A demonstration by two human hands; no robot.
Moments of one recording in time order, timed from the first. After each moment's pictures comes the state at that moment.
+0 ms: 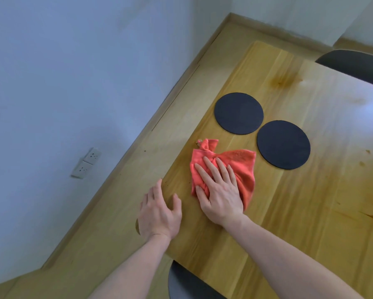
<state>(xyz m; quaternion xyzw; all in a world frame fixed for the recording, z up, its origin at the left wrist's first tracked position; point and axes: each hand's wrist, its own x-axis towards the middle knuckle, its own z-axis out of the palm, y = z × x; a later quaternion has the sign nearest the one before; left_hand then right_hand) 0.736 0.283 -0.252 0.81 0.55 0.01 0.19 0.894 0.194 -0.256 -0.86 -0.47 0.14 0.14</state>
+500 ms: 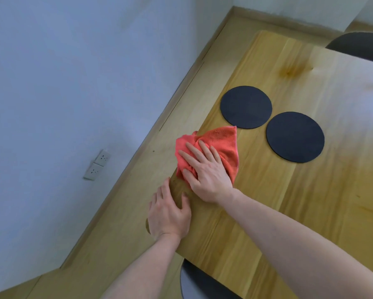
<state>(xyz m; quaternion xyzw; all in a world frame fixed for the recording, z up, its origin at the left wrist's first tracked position) 0.735 0.284 -0.256 0.82 0.54 0.02 0.19 0.896 0.258 -0.254 -0.81 -0.53 0.19 0.19</state>
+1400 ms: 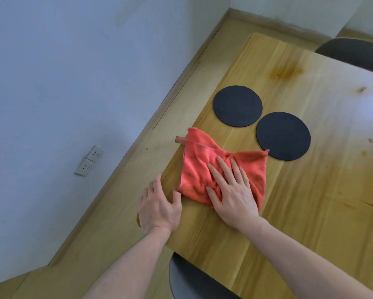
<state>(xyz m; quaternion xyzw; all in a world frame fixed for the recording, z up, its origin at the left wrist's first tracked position) 0.735 0.281 -0.251 0.81 0.55 0.03 0.20 0.899 0.153 -0.257 -0.87 -0.47 0.13 0.12</state>
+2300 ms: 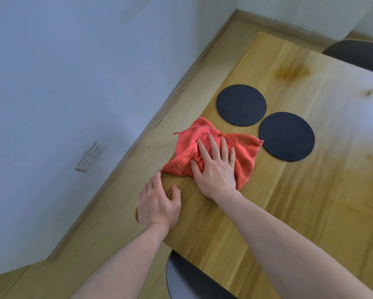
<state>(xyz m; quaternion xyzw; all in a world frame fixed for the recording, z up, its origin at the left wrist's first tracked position) 0.736 0.280 -0.255 0.82 0.54 0.03 0.19 0.905 0.229 -0.263 -0.89 -0.41 0.14 0.14</state>
